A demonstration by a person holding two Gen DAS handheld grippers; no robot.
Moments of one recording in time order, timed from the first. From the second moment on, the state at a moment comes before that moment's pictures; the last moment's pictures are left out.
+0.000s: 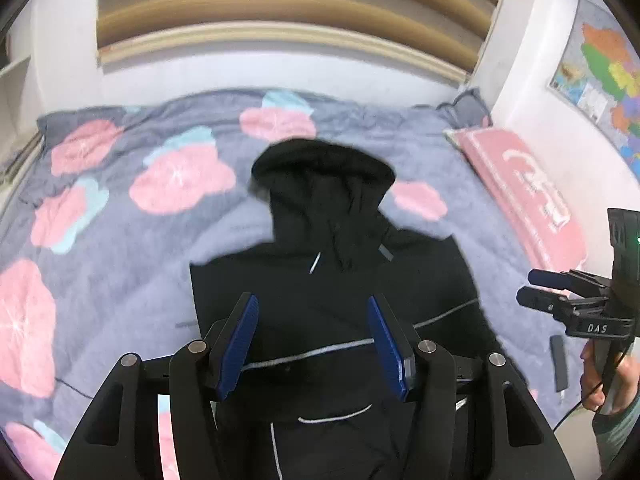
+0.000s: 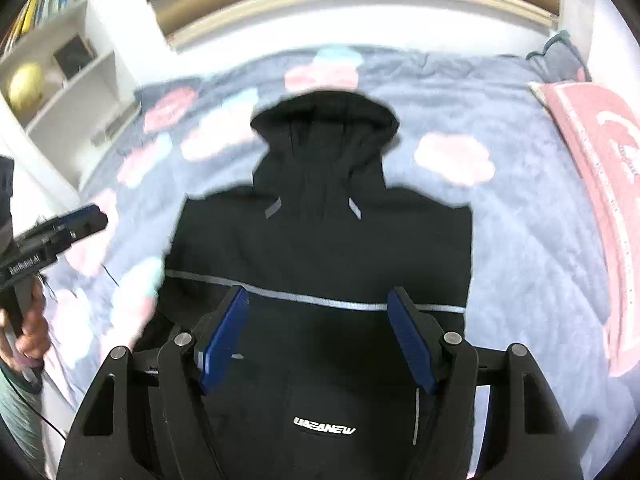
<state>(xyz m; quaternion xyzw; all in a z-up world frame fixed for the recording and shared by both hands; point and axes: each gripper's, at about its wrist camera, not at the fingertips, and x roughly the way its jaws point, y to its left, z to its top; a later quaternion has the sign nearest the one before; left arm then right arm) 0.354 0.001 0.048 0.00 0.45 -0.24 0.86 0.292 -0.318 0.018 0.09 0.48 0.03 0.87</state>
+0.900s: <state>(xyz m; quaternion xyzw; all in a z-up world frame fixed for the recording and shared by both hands) 0.581 -0.064 -0.037 -0.01 0.50 -0.20 0.84 0.511 -0.386 -0.051 0.12 0.49 -0.04 0.86</state>
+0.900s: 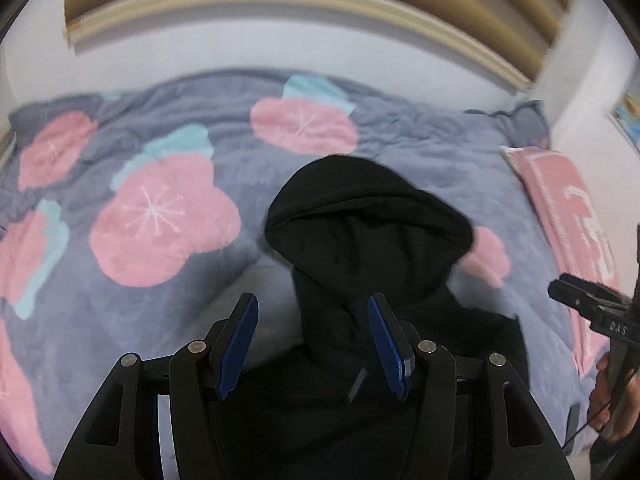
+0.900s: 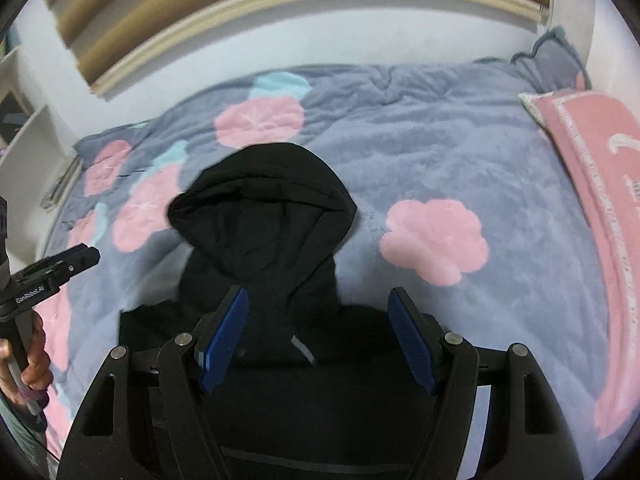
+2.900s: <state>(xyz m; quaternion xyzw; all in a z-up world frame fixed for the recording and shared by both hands) 0.689 -0.101 -0.207 -0.03 0.56 -0.23 0.80 0.636 -0.399 -0.212 0.10 0.56 0.03 0.82</state>
